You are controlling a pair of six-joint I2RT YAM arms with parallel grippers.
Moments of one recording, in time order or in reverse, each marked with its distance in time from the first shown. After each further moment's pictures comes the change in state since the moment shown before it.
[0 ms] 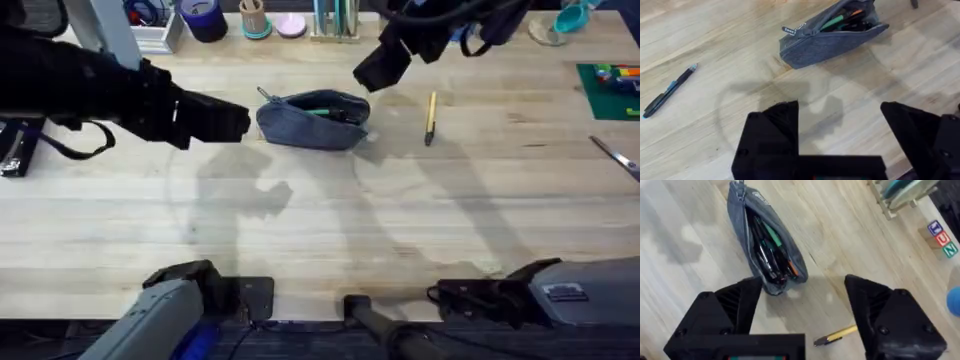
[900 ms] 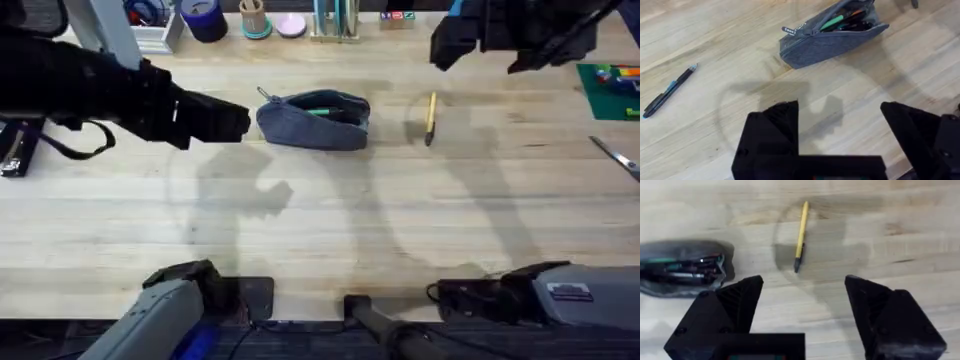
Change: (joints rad) left arm 0.000 0.000 0.000 0.000 0.000 0.000; right arm -0.163 -0.067 0.001 -0.294 0.437 0.830
